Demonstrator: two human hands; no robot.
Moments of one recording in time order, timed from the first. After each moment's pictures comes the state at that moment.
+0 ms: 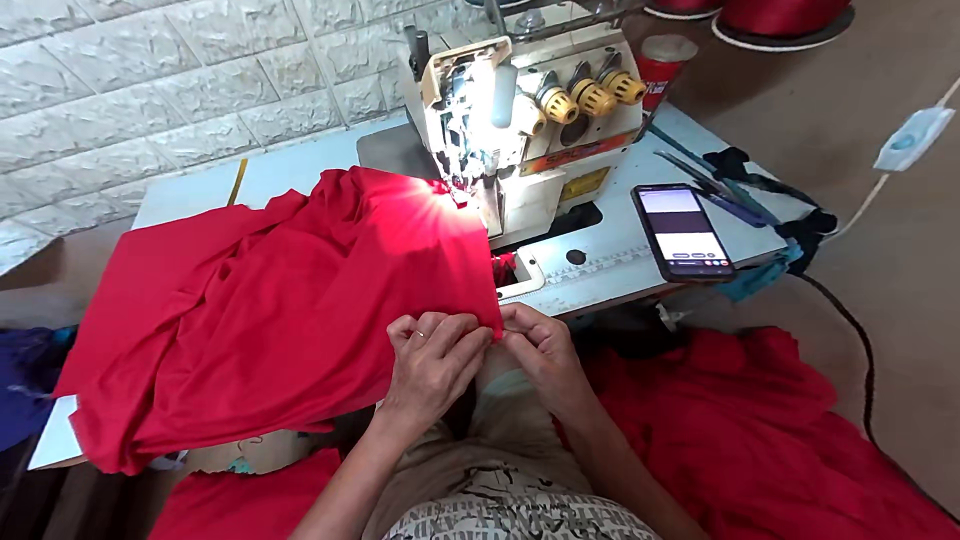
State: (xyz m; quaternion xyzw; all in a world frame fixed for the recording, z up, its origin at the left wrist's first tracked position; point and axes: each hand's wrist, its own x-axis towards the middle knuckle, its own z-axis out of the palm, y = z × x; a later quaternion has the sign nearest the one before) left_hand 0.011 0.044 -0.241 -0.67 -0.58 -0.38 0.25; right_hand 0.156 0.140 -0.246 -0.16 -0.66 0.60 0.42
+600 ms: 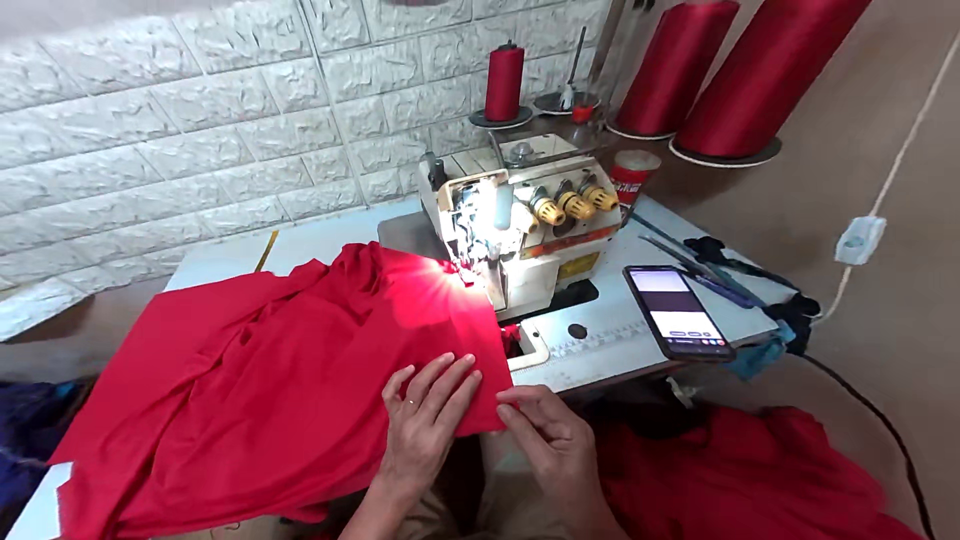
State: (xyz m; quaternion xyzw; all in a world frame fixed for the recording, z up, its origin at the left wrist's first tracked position) left_hand -0.009 0.053 -0.240 -0.64 -0.59 -0.36 0.34; right_hand 0.149 0.124 -0.245 -0.11 -0.65 0.52 0.54
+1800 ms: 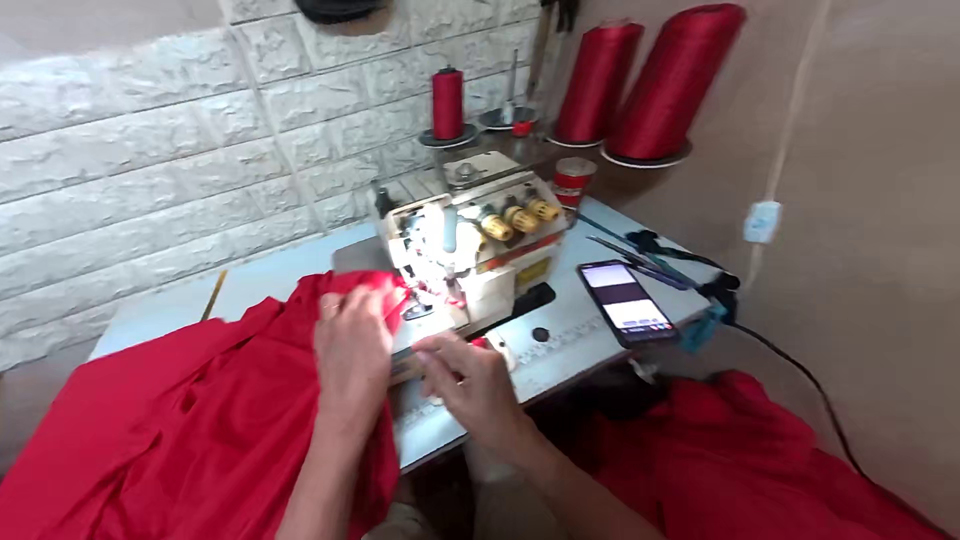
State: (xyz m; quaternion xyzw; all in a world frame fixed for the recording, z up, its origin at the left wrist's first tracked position) left_hand -0.049 0.112 -0.135 -0.54 -0.78 -0.24 0.18; right_hand 0.091 0.162 -0.193 -0.18 -0.78 0.33 0.50
